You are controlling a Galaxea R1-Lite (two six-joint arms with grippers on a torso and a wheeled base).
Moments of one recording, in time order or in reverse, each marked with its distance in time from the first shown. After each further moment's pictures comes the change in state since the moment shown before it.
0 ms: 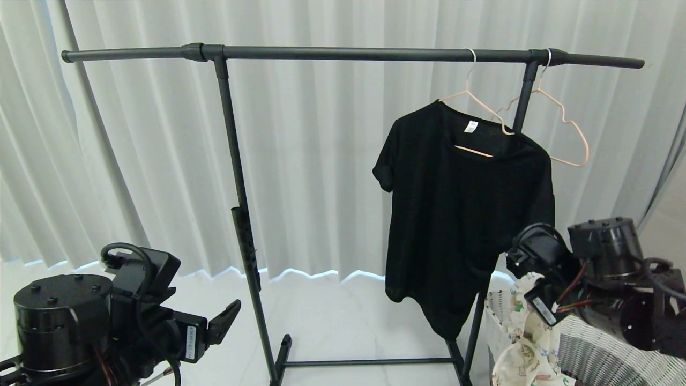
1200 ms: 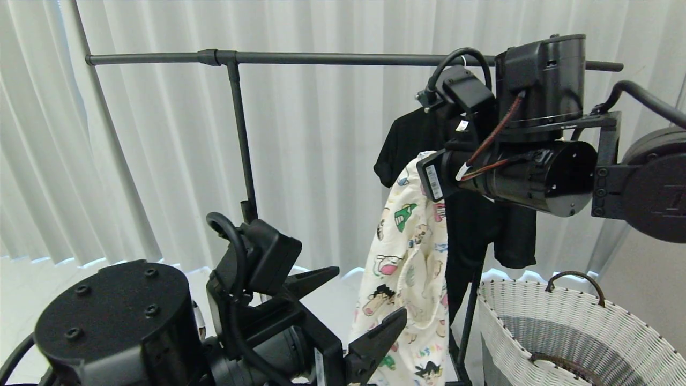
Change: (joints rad) left arm -0.573 0.106 -0.271 -0.121 -0.158 -0.226; right arm 0.359 0.152 -0.847 0.324 0.007 0.194
